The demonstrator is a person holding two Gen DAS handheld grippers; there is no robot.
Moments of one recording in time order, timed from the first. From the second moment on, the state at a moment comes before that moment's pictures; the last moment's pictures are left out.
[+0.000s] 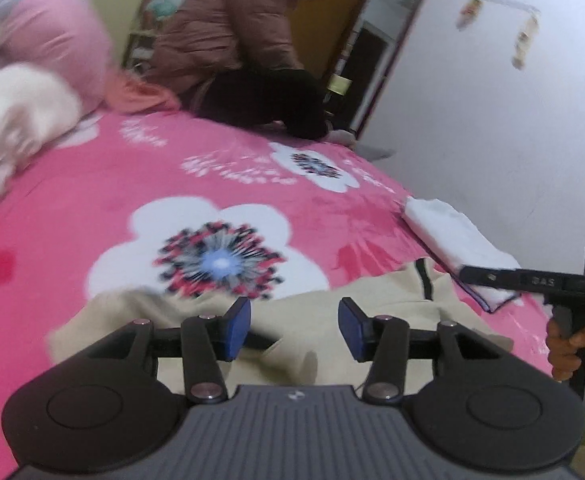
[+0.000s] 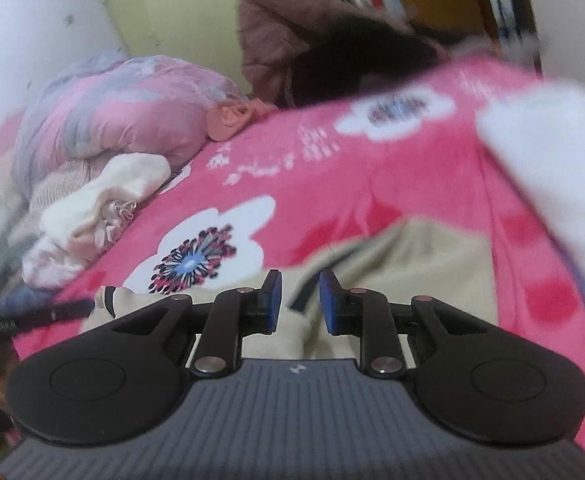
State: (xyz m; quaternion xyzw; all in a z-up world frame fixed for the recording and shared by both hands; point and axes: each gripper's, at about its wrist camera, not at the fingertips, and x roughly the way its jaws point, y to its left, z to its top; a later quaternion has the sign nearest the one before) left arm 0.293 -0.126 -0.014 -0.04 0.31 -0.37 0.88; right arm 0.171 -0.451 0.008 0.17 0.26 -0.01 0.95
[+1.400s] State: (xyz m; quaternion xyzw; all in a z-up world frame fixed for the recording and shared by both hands) left arm 0.310 -0.122 -0.036 0.01 0.29 -0.29 0.91; right arm 0.191 -0.390 -0.062 0.04 0.28 0.01 0.96
